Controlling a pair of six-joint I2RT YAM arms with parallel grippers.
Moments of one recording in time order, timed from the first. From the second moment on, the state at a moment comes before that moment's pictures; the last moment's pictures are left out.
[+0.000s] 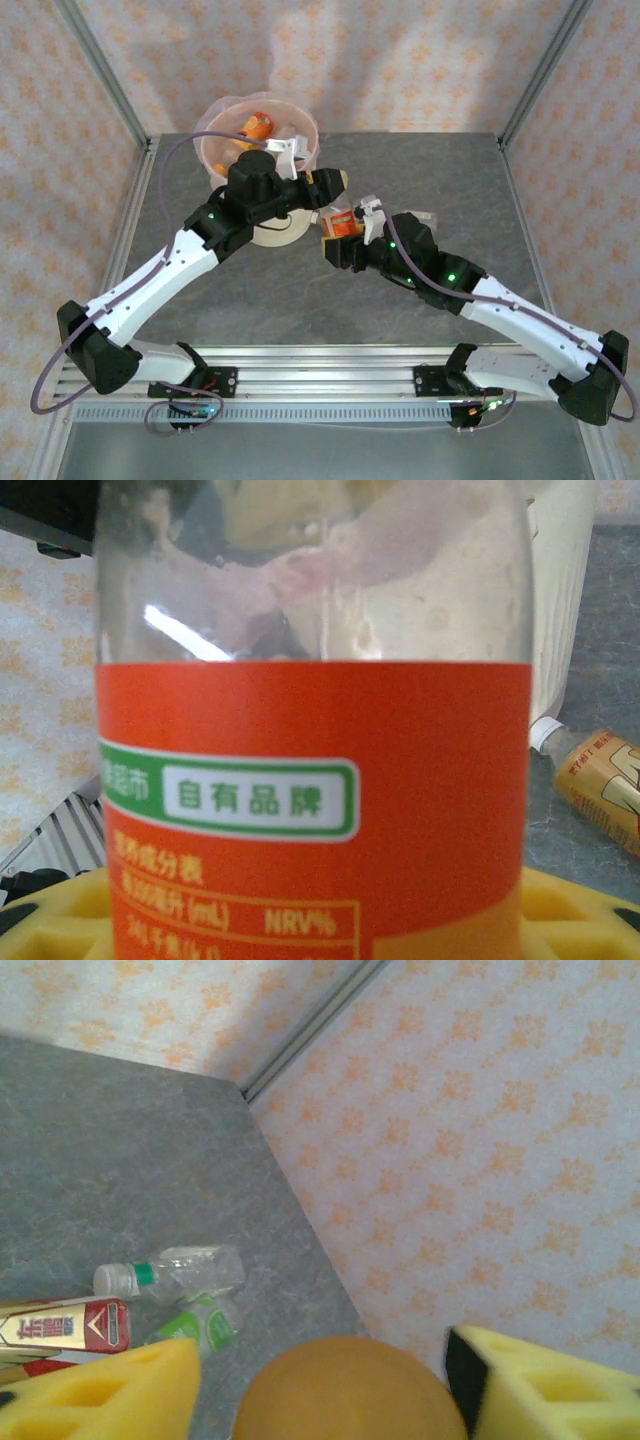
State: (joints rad) left arm -0.64 1.33 1.33 -0.23 0.23 -0.74; right arm 0.89 1.02 0.95 -0.30 -0.03 0.43
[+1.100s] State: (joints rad) left arm -0.37 1.75 2.33 -0.83 -0.14 -0.16; right arm 0.90 1.04 1.02 -0.49 0.23 0.53
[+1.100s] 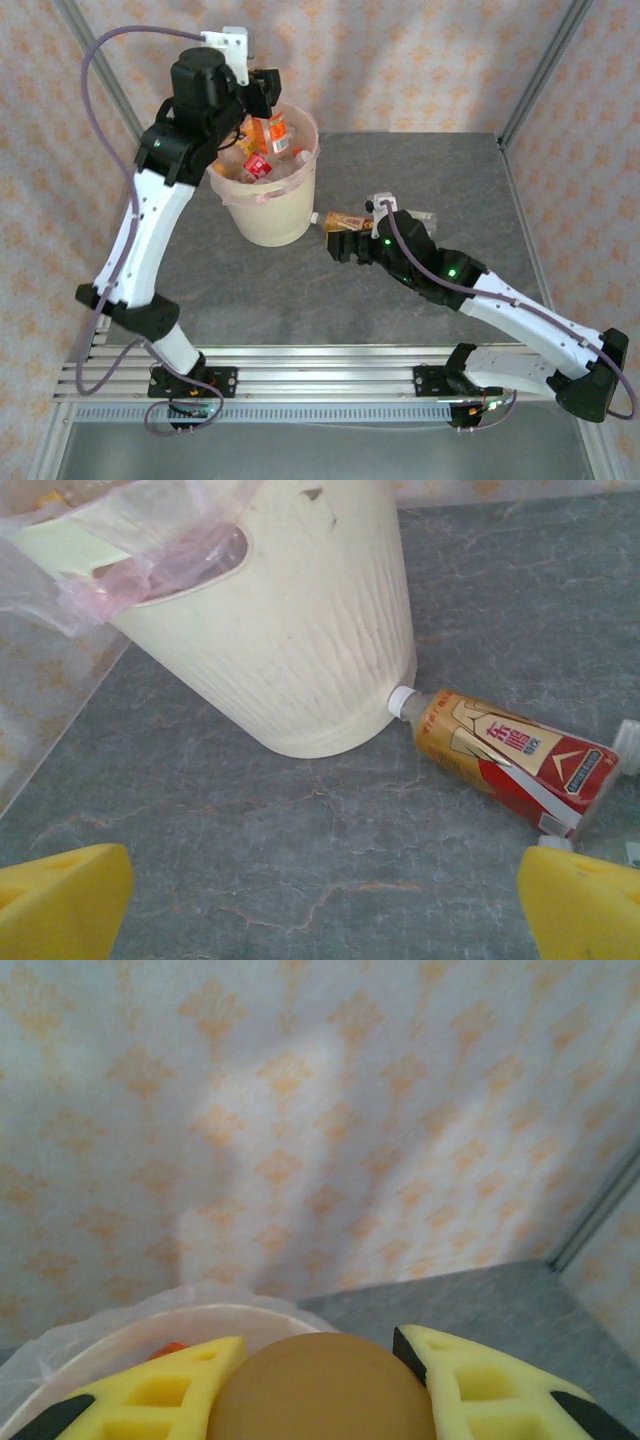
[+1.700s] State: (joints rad) left arm -0.29 2.06 2.53 -1.12 -0.16 -0.03; right arm 0.89 1.02 1.03 -0.67 0.43 0.72
